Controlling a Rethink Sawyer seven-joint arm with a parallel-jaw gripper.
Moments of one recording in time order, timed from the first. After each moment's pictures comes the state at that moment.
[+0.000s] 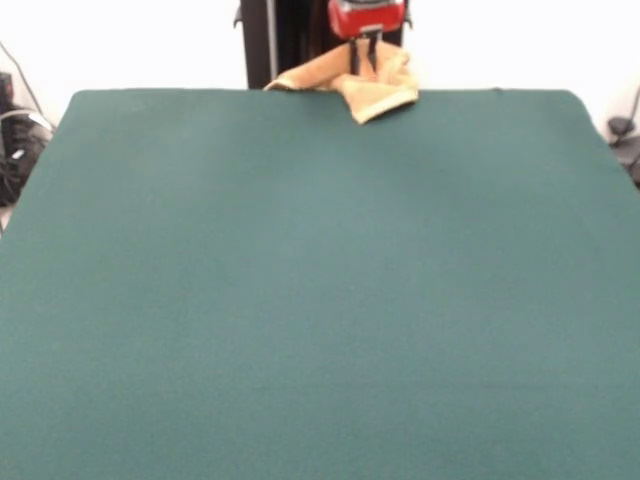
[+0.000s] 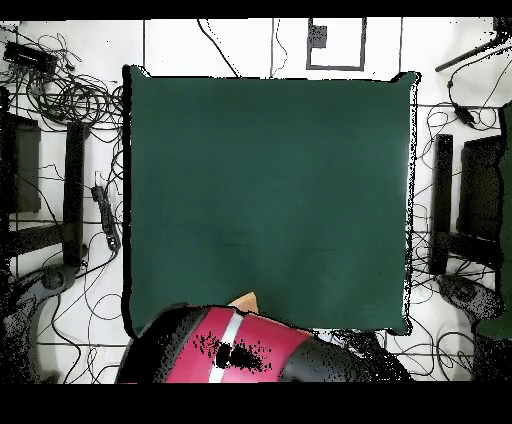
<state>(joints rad) -0.13 -0.29 -0.24 2.31 -0.55 -0.53 1.70</state>
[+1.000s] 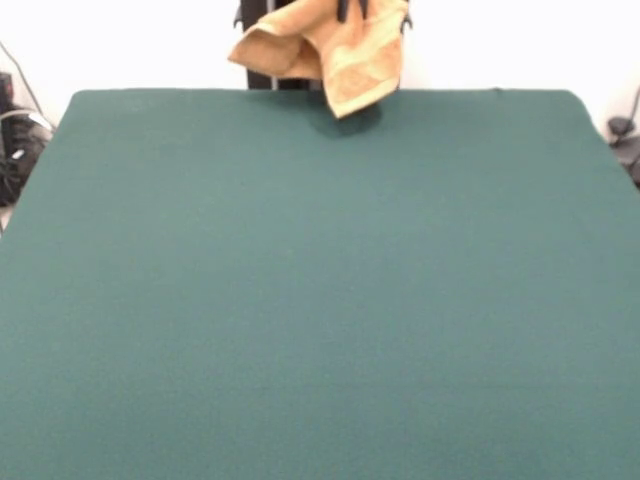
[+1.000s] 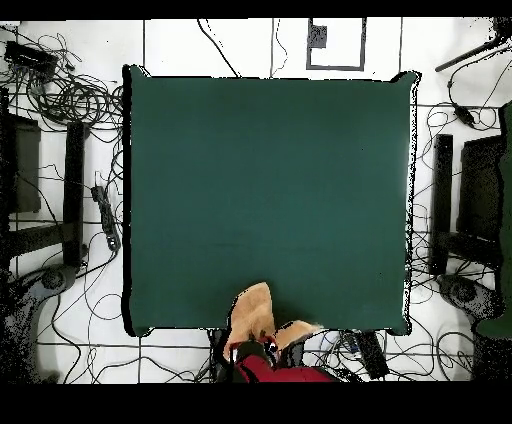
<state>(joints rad) -0.25 -0.84 -0.09 2.42 -0.52 -0.05 1.70</state>
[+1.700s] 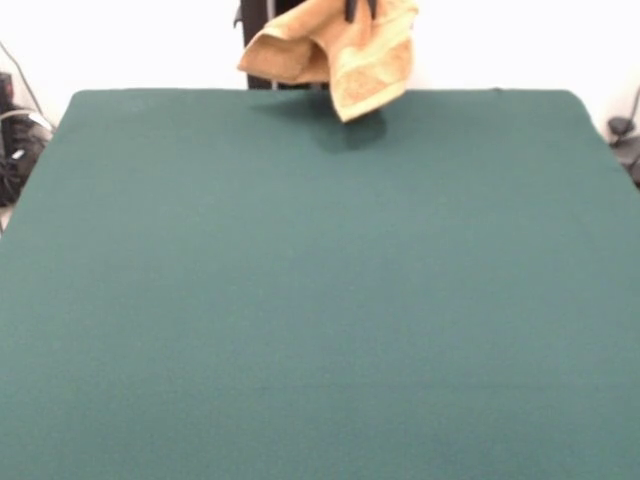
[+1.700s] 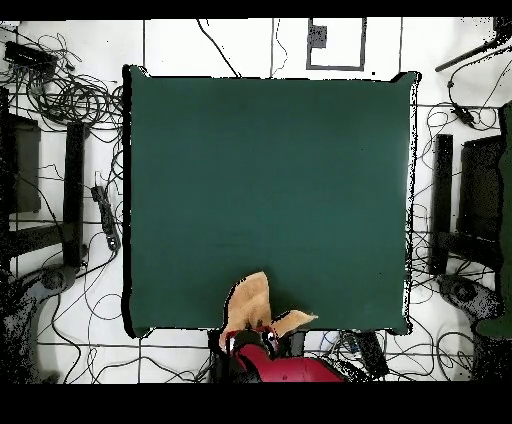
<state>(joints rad) -0.29 -0.92 0.00 2.42 -0.45 0.03 1.70</state>
